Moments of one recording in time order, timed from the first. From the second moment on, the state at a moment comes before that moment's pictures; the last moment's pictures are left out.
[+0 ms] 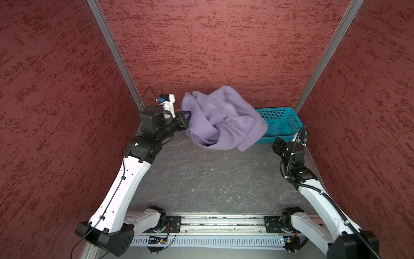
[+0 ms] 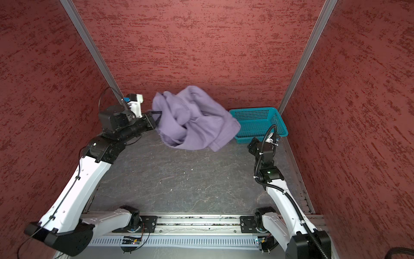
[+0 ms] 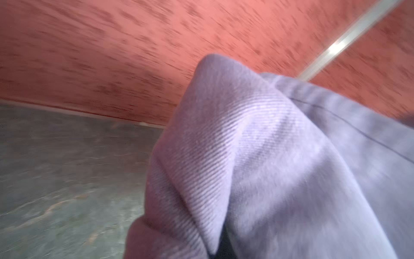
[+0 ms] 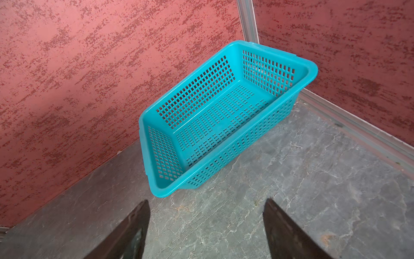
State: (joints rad) left arm -0.22 1.12 1.33 -0.51 0.20 -0.59; right arm 0.13 0.94 0.61 -0.05 0.32 0.61
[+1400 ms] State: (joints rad) left arm -0.90 1.57 1.04 -0.91 -0.03 -0.45; right arm 0.22 0.99 0.64 -0.08 0.27 0.60
